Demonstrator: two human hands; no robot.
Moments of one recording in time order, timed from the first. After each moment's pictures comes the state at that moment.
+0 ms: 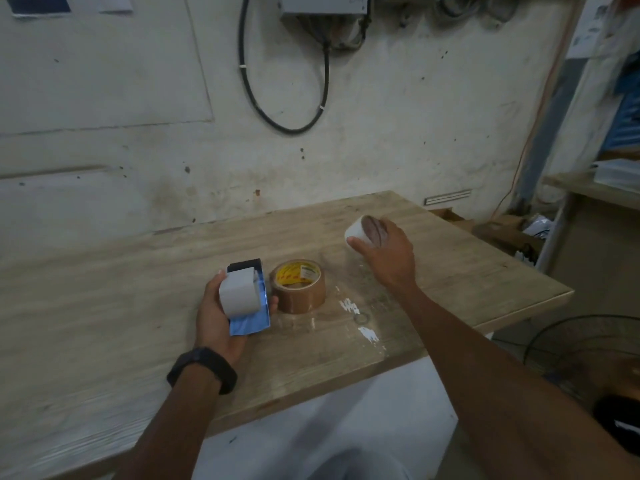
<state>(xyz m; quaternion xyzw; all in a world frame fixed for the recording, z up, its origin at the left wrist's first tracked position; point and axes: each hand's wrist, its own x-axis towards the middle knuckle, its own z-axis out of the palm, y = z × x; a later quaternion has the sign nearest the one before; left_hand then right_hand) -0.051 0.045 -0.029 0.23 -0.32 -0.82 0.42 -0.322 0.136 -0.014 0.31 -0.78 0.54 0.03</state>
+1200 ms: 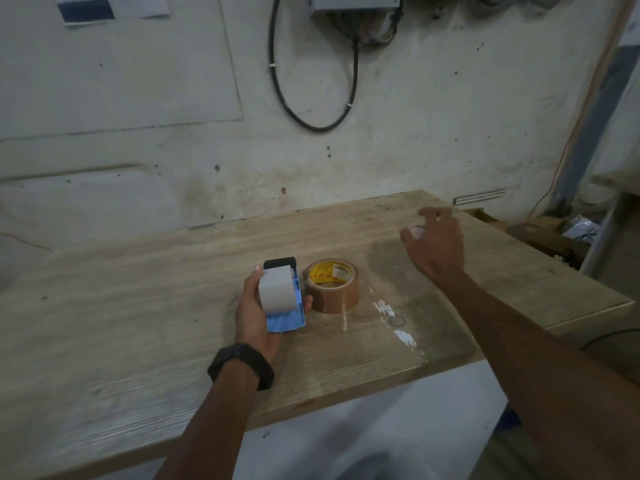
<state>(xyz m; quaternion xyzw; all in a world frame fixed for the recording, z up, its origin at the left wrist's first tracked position) -0.055 0.042 -0.031 0.24 -0.31 -0.81 0.42 -0.341 0.133 0.003 0.36 -0.85 0.36 0.15</state>
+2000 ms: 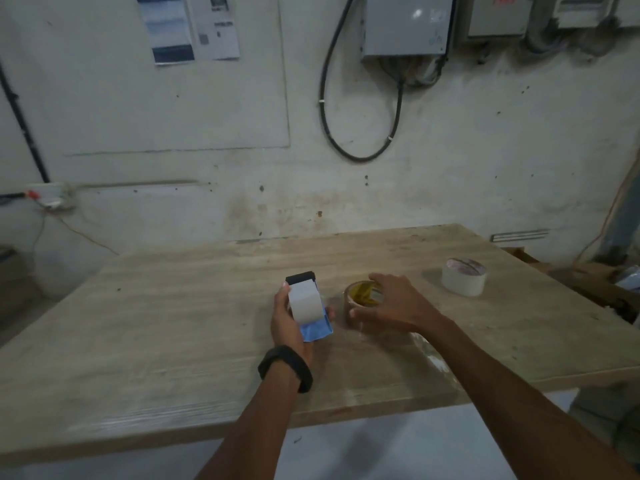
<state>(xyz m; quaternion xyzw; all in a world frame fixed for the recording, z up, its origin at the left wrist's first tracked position) -0.044 0.053 -0.020 0.26 -0.24 -0.78 0.51 -0.222 0.120 0.013 0.55 -0.79 0.24 -0.09</state>
